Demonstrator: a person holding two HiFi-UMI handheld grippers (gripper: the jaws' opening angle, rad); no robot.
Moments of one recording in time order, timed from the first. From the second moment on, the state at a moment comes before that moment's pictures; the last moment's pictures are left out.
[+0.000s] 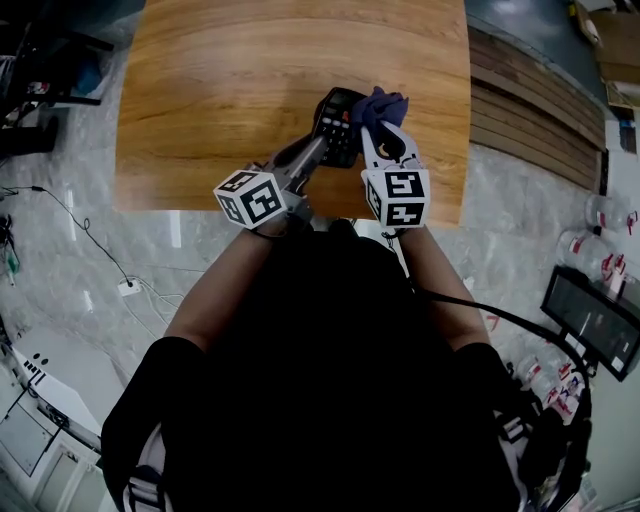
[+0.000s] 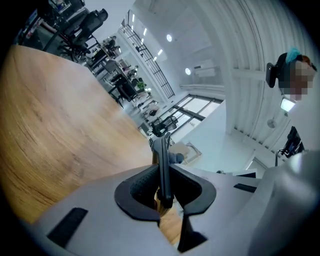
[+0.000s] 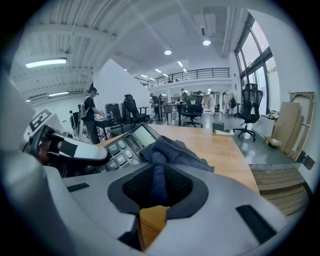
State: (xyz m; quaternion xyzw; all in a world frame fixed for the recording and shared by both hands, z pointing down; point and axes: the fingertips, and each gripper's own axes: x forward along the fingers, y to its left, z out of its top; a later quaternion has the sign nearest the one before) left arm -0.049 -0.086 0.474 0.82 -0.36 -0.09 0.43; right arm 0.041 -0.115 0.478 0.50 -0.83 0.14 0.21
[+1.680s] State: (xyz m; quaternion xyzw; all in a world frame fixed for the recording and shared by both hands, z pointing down) left arm -0.024 -0.071 0.482 0.84 -0.33 -0.03 0.42; right arm 0.023 -0.113 0.436 0.46 -0.86 0.09 0.19
